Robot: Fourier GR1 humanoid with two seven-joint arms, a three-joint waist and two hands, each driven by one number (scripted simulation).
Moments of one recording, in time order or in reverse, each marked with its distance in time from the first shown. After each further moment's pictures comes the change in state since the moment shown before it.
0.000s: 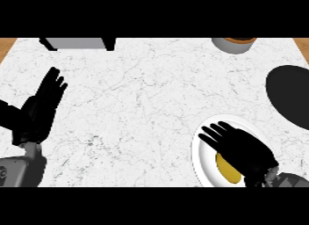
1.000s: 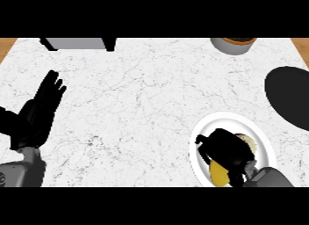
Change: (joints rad) left arm 0.032 -0.040 0.031 -0.044 -0.039 -0.036 0.013; right arm -0.013 0.128 -0.002 0.225 0.125 -0.180 -0.209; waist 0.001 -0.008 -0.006
